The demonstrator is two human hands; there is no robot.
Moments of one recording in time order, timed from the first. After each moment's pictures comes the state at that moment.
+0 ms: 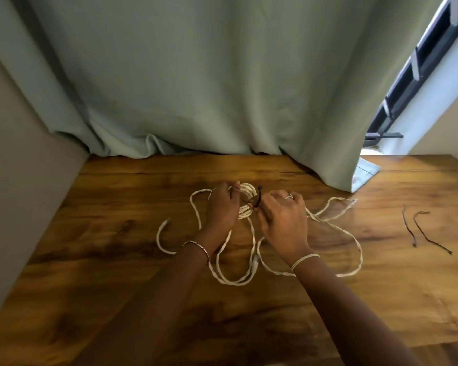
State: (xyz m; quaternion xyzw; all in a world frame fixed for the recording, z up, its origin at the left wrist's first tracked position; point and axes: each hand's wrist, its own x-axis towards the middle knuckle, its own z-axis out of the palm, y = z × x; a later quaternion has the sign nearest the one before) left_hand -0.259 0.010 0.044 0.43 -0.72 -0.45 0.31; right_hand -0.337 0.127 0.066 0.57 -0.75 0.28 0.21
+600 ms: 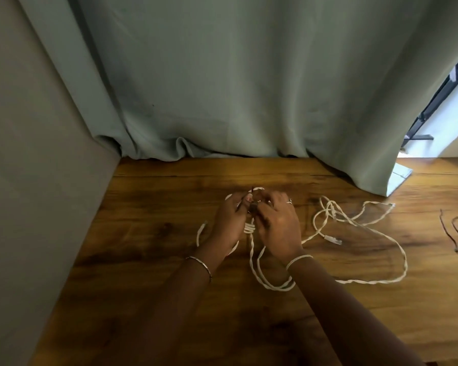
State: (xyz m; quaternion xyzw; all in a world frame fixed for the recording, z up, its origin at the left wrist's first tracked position) left_hand -0.185 -0.019 0.037 0.34 -0.65 -0.60 0.31; right_hand -0.278 0.061 0.033 0.60 -0.71 0.34 0.18
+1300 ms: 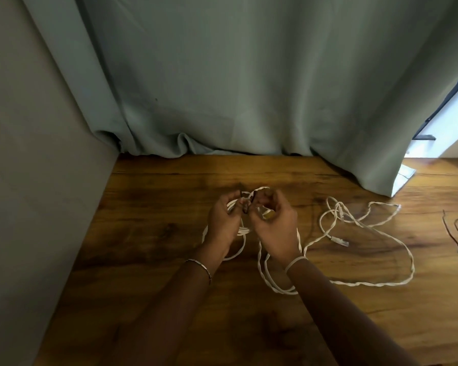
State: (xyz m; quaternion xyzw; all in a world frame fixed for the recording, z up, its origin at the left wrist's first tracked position) left_hand -0.176 -0.042 0.019 0.42 -0.57 -0.62 0.35; right_hand -0.245 0.042 0.046 0.41 -0.72 0.56 -0.09
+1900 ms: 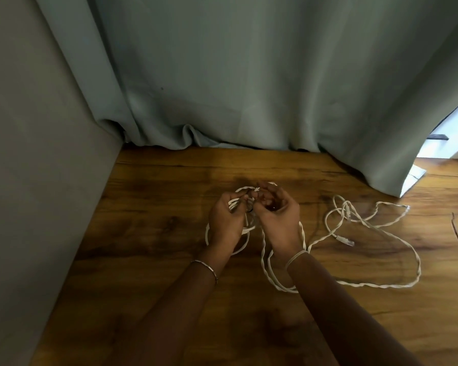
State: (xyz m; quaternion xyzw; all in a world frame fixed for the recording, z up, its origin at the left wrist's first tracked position) left_hand -0.172 -0.036 0.015 0.47 -0.56 -0.57 0.37; right_hand -0.241 0.029 0.048 0.28 -0.65 0.67 -0.24
